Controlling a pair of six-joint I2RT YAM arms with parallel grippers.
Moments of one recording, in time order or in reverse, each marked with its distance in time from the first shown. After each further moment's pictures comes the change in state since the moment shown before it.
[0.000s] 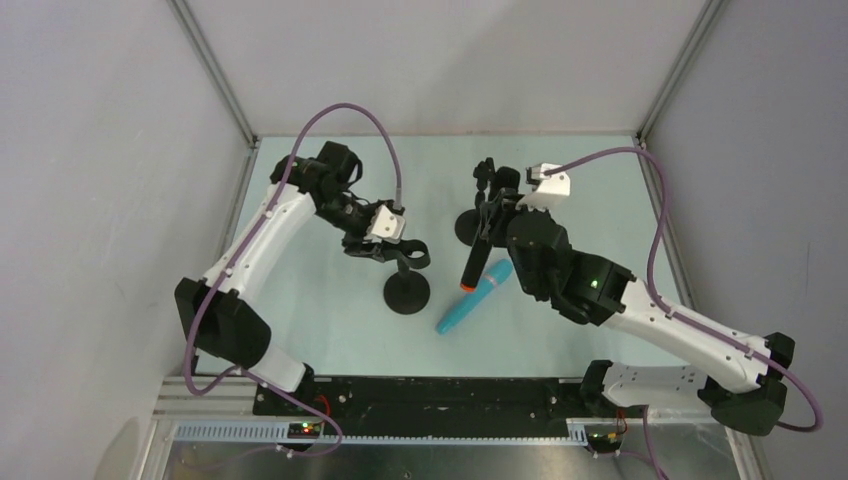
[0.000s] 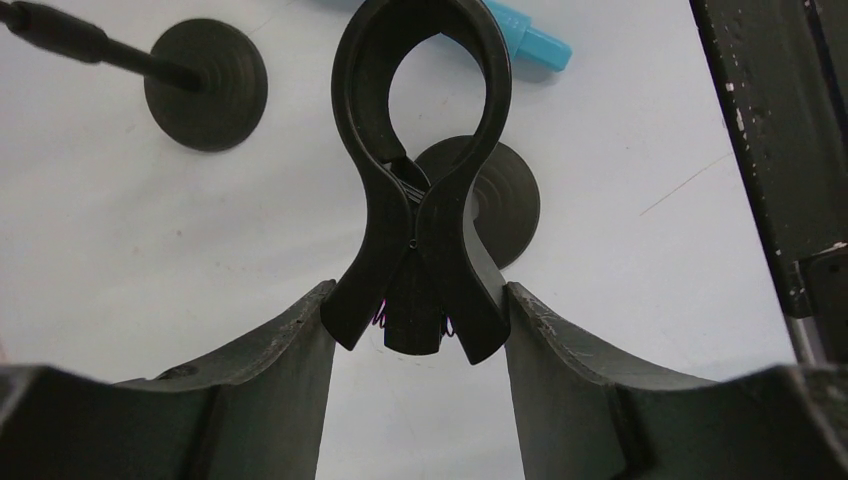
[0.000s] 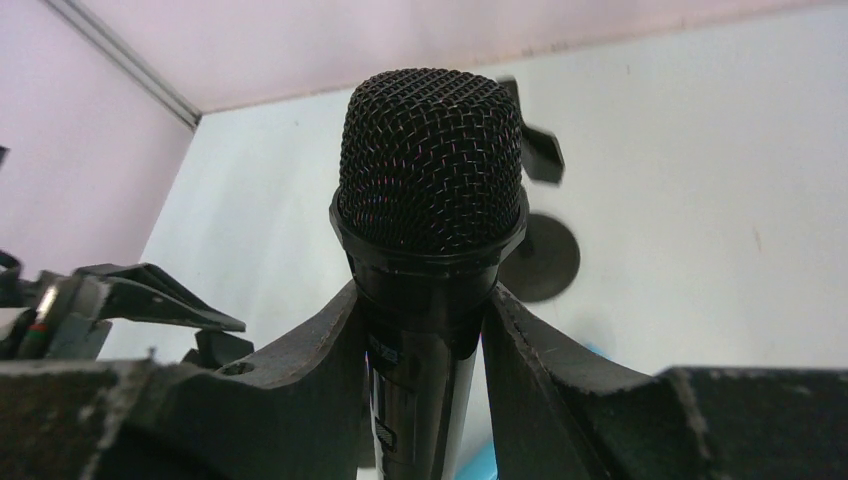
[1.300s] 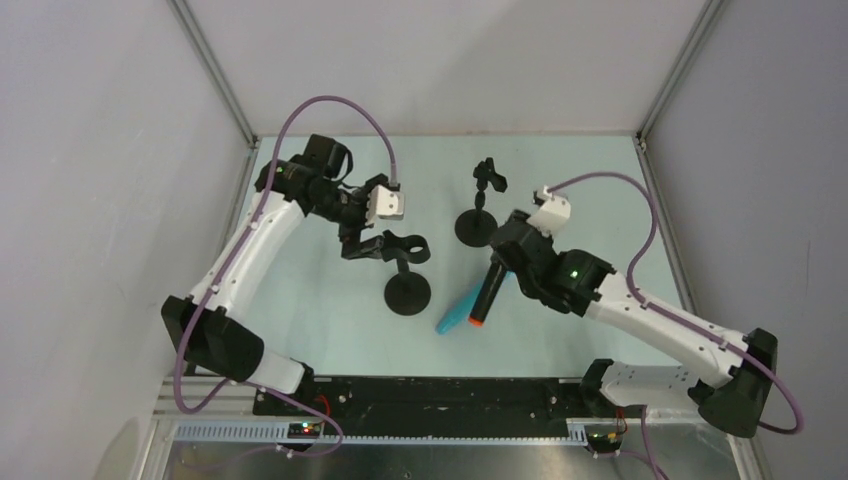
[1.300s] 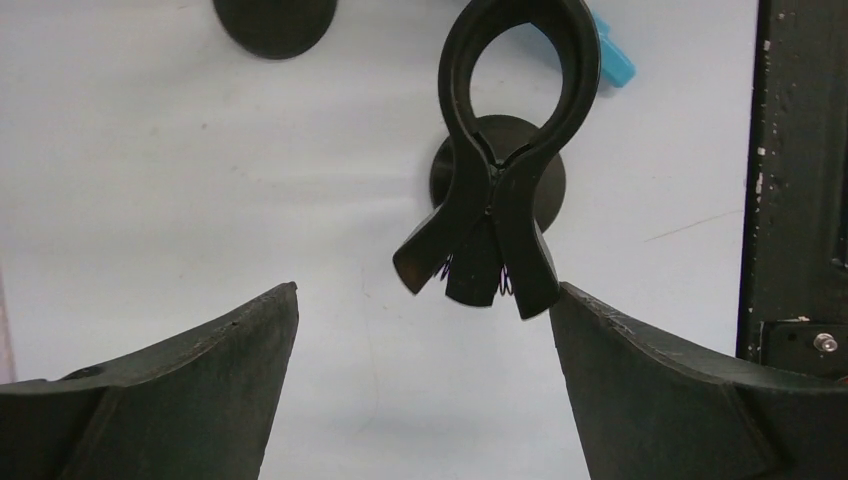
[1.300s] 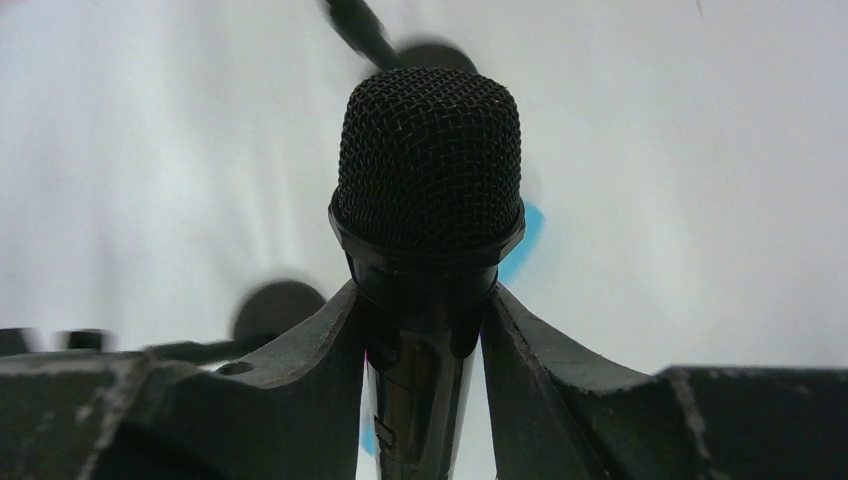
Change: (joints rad) left arm 0.023 -0.074 -0.022 0.151 -0.087 -0.376; right arm -0.106 0.052 -0.066 -0.267 -0.103 0.306
